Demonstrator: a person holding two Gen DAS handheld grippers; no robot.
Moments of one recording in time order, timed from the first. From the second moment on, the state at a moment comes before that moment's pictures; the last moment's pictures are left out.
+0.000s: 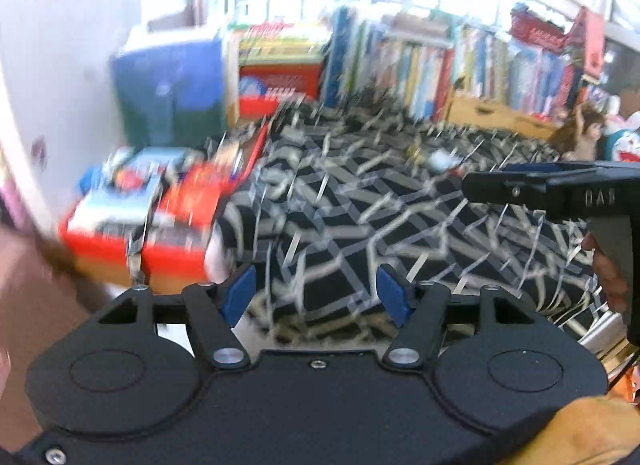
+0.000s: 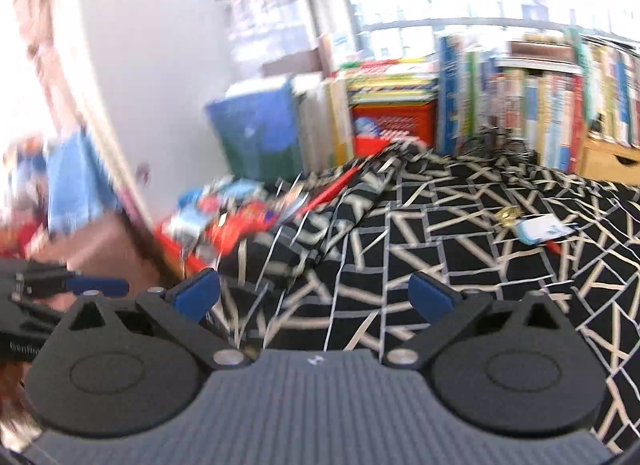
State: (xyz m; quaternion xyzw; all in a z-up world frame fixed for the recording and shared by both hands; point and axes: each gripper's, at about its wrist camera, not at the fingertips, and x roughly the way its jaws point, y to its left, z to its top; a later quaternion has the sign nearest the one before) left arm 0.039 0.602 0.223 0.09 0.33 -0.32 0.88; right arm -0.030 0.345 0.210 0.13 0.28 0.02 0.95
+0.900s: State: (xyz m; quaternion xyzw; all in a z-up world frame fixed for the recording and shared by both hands) left arm 0.131 0.309 0.363 0.08 0.18 -0.38 0.91; right arm 0.013 0.070 0.333 0.02 0.16 -0.15 0.97
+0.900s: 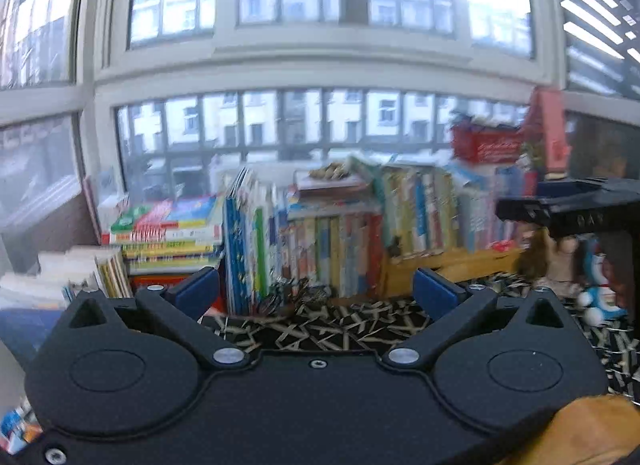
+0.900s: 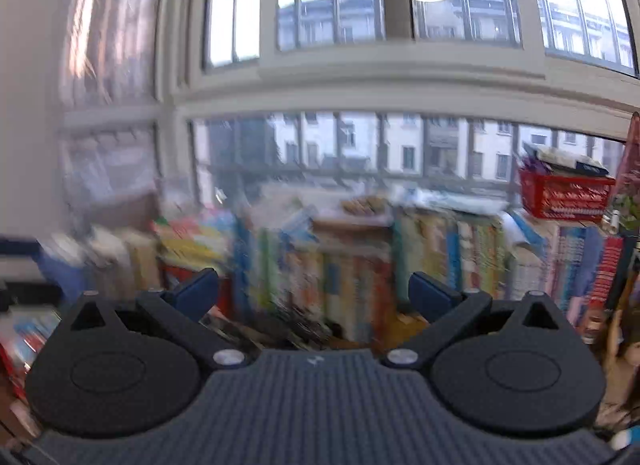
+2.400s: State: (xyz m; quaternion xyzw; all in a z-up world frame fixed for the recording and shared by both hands) left arm 0.292 0.138 0.063 0.08 0.39 -0.28 0.87; right arm 0.163 0.019 0.028 0.21 0.40 0.03 0.89
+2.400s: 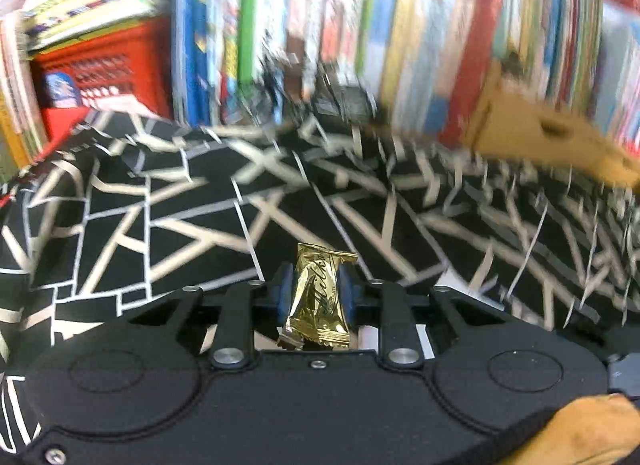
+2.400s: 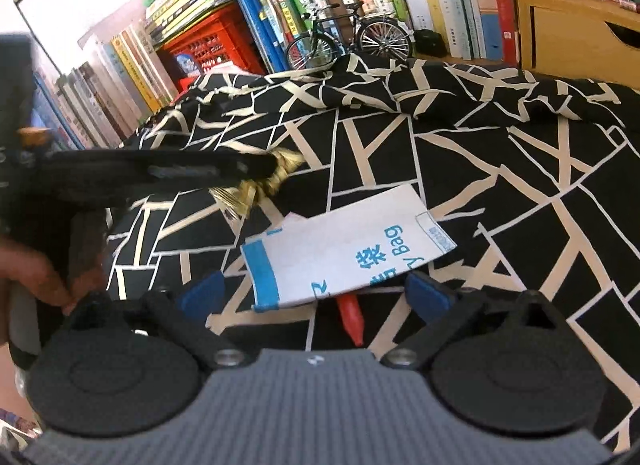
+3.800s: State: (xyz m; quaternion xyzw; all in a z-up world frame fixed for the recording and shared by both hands) left arm 0.159 0.296 0.162 0.05 0.27 -0.25 0.93; right arm 0.080 0.084 0.138 0.17 0.24 -0.02 0.96
